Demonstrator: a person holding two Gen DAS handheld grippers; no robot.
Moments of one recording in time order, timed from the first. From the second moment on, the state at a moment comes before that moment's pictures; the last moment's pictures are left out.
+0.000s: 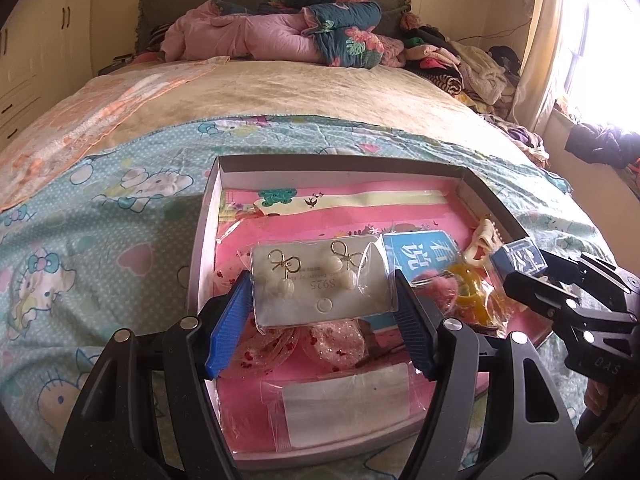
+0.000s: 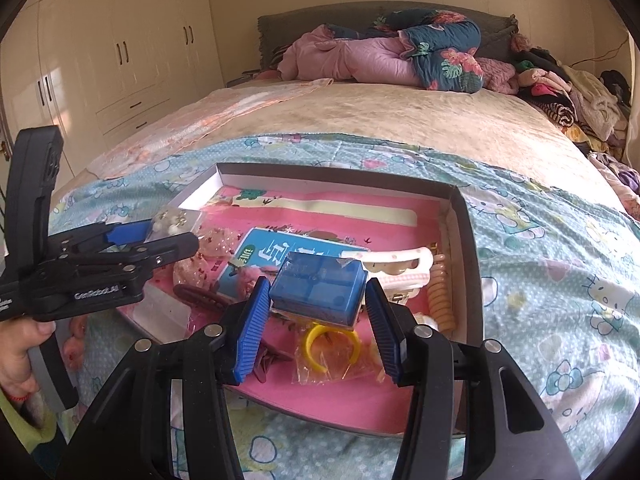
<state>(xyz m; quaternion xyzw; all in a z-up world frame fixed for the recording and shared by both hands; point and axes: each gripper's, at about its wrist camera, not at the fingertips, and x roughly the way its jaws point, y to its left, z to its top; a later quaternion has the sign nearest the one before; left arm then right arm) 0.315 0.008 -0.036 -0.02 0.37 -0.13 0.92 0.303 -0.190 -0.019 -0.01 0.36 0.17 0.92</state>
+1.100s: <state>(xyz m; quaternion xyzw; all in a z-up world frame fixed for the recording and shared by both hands) 0.268 0.006 -0.022 -0.02 0.36 -0.13 0.92 0.238 -0.215 -0.008 0.00 0.34 0.14 0.93</state>
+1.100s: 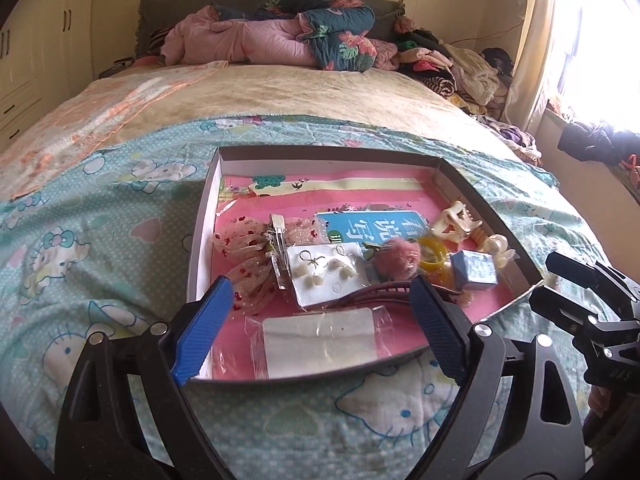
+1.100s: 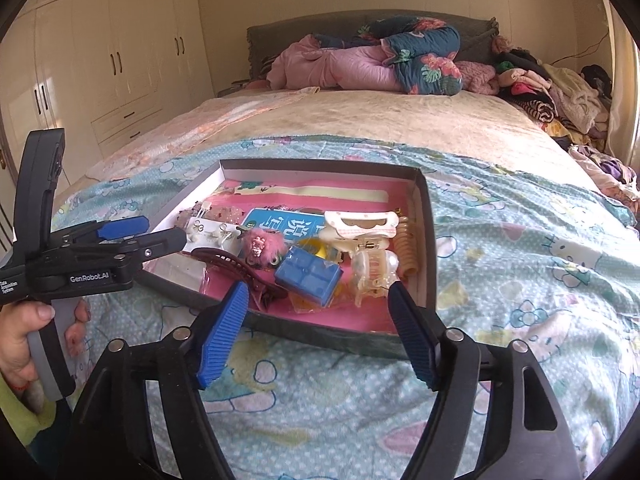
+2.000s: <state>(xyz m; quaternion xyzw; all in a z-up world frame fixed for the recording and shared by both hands) 0.151 0.007 0.011 0.00 0.26 -0.12 0.96 0.144 -0.210 0.022 -0.03 0.25 0.12 0.96</state>
